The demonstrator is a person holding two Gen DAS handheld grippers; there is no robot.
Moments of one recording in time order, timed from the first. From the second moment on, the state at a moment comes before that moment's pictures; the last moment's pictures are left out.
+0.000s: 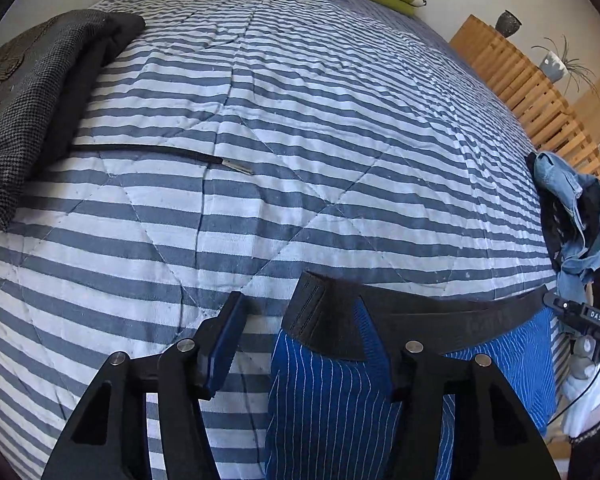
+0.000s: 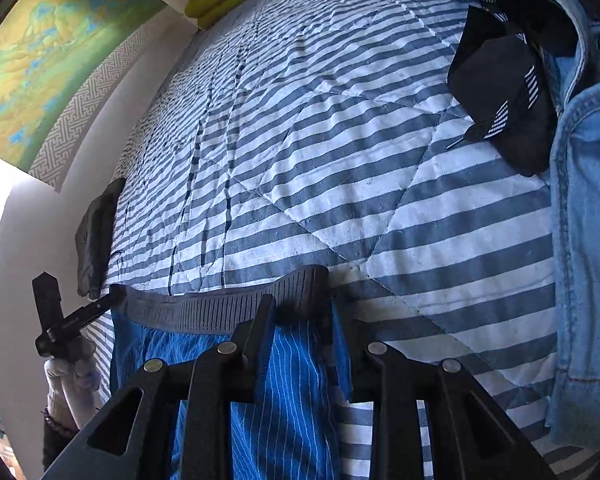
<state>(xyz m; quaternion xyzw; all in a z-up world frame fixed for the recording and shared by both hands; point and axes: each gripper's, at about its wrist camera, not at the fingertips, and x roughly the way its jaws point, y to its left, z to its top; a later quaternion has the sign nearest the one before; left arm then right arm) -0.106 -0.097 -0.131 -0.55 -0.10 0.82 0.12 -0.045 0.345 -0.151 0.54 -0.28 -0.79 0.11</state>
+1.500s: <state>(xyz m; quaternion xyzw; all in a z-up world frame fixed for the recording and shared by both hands) -0.107 -0.040 -0.025 -0.45 0.03 0.88 0.12 -0.060 0.379 -0.071 0.47 -0.19 -0.86 0.04</state>
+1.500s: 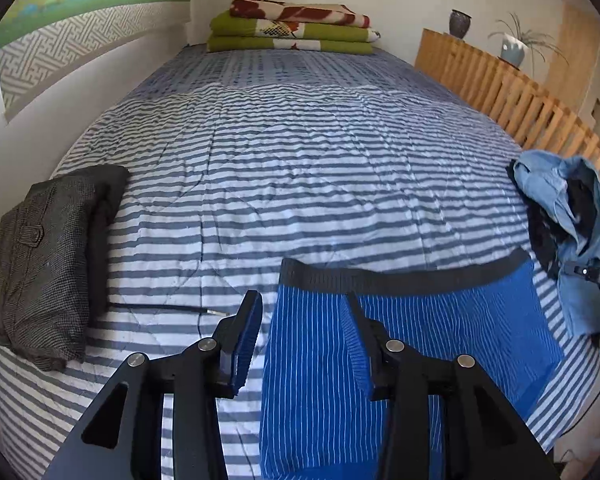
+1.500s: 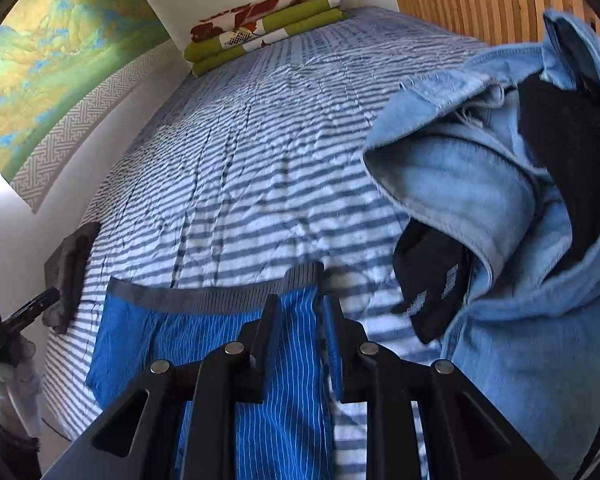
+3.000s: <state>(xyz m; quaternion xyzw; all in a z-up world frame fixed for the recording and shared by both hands) 0.044 0.338 -0.130 -0.50 0.16 0.76 0.39 -0.011 0.430 -0.108 0.48 -0.29 -0.82 0.10</state>
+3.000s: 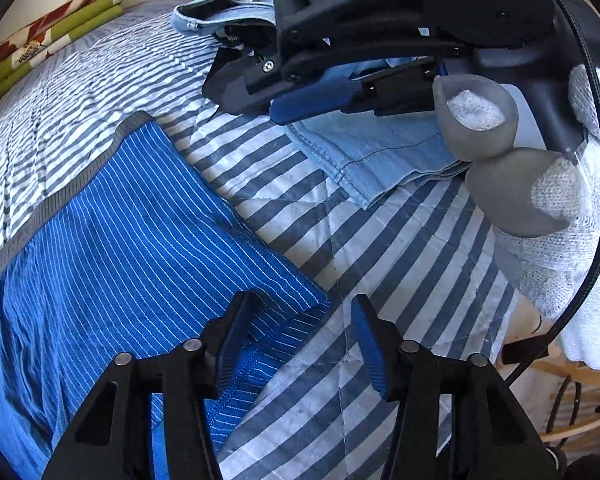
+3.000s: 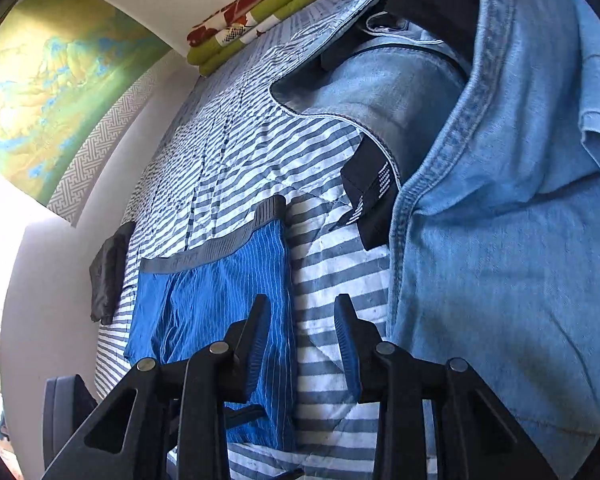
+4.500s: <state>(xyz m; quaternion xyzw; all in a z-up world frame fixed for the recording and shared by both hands) 0.028 -0.102 -0.101 -0.45 -0.21 0.84 0.22 -0.166 0.104 -0.053 0.49 -0.12 -0.86 0.11</state>
